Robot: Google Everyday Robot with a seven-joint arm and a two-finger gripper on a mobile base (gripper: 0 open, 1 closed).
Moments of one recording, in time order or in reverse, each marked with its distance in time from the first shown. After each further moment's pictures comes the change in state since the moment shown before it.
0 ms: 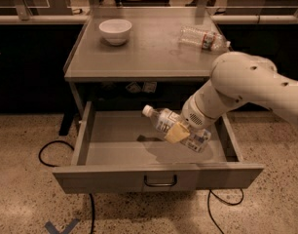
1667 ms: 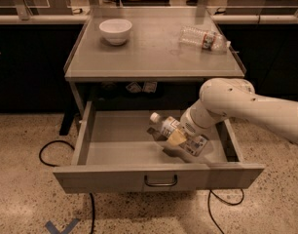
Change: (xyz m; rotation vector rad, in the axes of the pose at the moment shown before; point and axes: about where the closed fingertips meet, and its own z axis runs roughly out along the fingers) arm 0.033 -0.050 0.088 0.054 0.034 0.112
